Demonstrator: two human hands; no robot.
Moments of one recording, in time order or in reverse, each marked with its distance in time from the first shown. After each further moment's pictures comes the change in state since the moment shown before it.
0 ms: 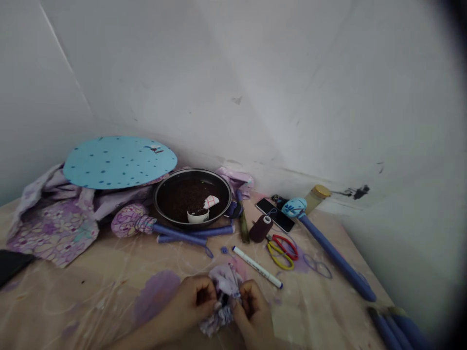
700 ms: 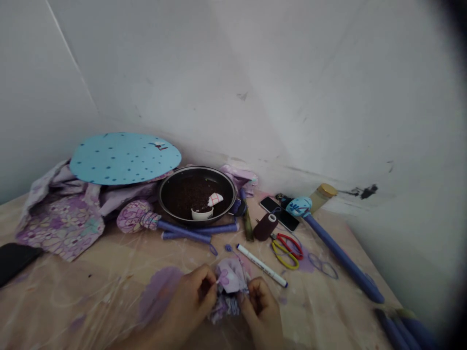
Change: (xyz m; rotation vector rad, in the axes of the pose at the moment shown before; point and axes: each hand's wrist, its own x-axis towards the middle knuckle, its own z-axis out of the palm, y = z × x) left_hand -0.012 0.022 0.000 0.229 0.282 0.120; right_hand 0.003 -0.013 -0.006 0.073 -0.020 0.096
